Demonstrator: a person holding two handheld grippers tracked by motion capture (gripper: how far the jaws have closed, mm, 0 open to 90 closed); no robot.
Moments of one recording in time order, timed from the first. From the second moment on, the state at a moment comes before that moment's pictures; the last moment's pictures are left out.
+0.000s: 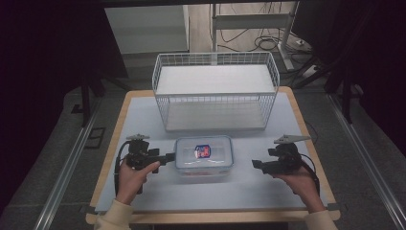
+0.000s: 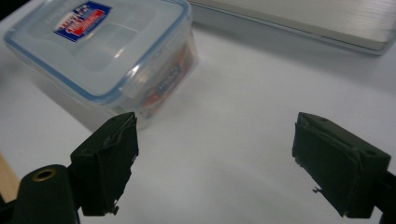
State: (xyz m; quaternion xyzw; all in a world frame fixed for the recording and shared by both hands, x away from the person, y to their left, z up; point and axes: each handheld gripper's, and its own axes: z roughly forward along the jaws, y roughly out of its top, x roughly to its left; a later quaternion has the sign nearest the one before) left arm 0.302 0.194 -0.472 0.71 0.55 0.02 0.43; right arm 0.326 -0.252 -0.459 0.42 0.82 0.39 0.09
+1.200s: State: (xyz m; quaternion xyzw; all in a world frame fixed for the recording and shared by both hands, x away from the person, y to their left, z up) left arm 0.338 0.173 -0.515 0.70 0.55 -0.13 0.44; right arm 0.350 -0.220 -0.455 0.39 0.82 0.42 0.04
